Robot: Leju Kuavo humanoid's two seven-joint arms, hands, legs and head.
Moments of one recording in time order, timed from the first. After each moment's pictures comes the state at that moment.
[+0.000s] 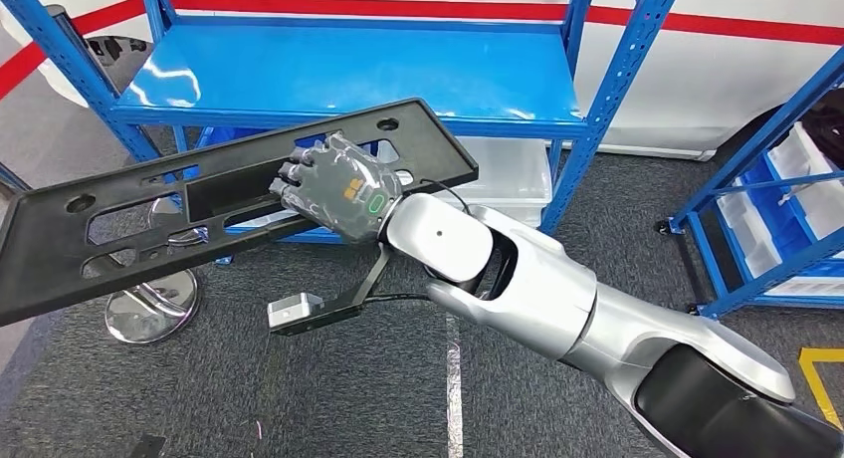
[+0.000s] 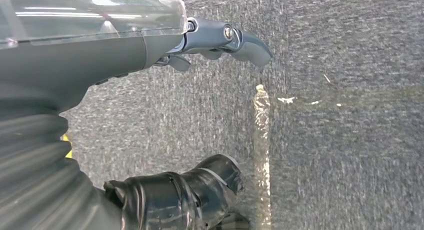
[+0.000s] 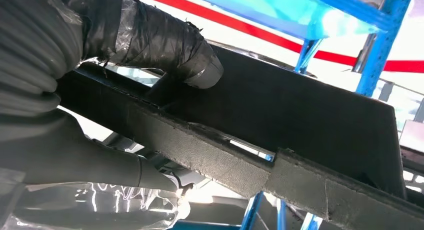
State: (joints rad) left arm -0.13 0.31 -1.12 -0.17 1.14 0.28 -0.40; right arm -1.03 0.02 1.14 -1.24 1.07 0.06 -0.11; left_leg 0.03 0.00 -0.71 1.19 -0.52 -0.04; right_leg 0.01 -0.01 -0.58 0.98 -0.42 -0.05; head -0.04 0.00
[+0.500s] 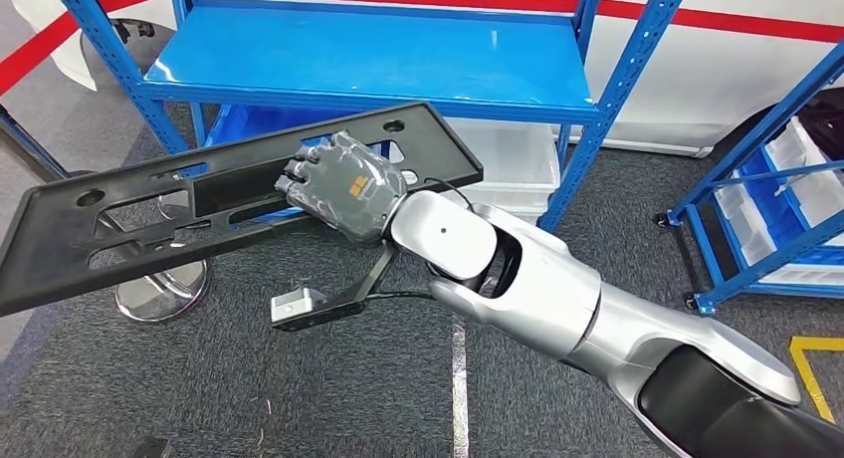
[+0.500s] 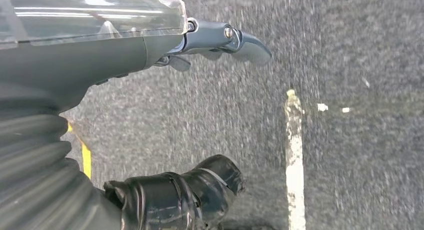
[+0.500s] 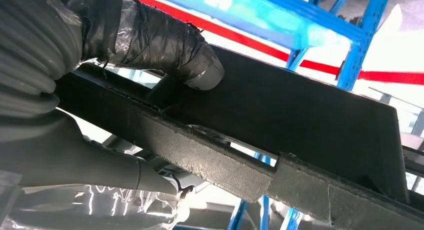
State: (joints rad) left arm -0.14 0.30 -1.14 -0.17 1.14 0.29 -0.38; right arm -1.04 0.01 1.14 -1.23 1.04 0.07 -0.10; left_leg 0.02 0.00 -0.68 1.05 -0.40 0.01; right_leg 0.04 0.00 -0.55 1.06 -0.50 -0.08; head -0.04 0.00
